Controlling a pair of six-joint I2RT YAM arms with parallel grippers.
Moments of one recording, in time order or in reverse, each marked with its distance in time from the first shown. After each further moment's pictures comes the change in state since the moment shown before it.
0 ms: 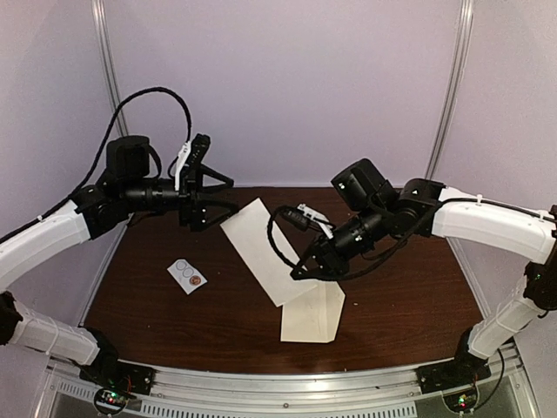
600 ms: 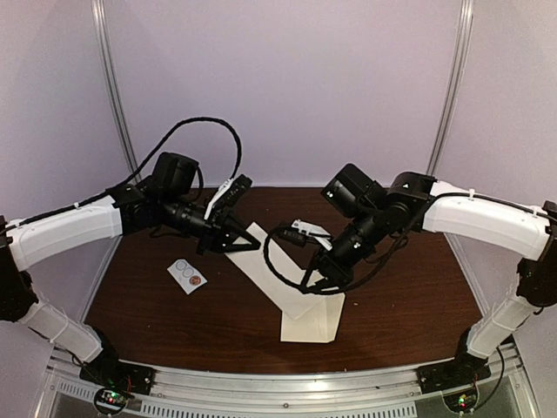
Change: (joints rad) left arm -0.107 0.221 0.069 -0.249 0.232 0.111; right arm 0.040 0.068 0.106 -0.267 0.060 -0.129
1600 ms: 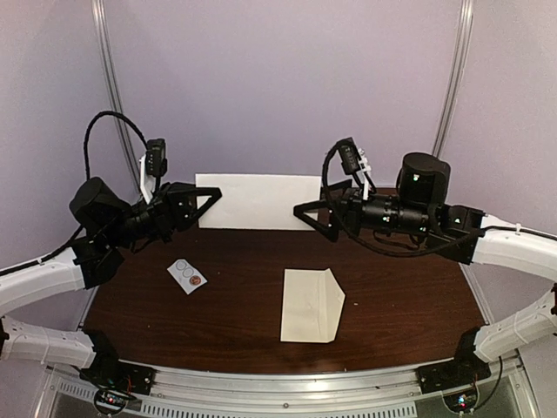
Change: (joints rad) left arm 0.000 -0.394 -0.451 1.006 -0.278 -0.707; right arm -0.063 -0.356 -0.413 0.994 0.250 0.361
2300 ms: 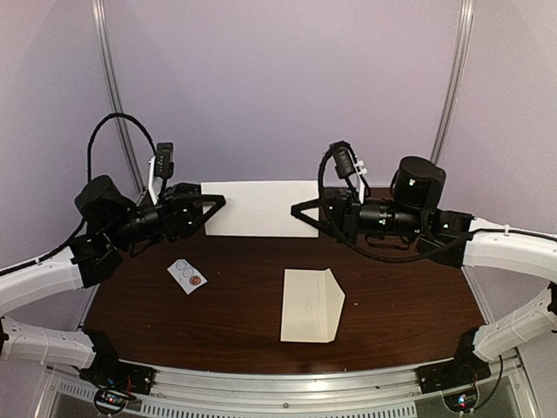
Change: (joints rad) left arm 0.000 -0.007 -0.002 -0.079 -0.057 -0.003; right arm 0.003 0.055 -0.037 0.224 -0.218 0.134
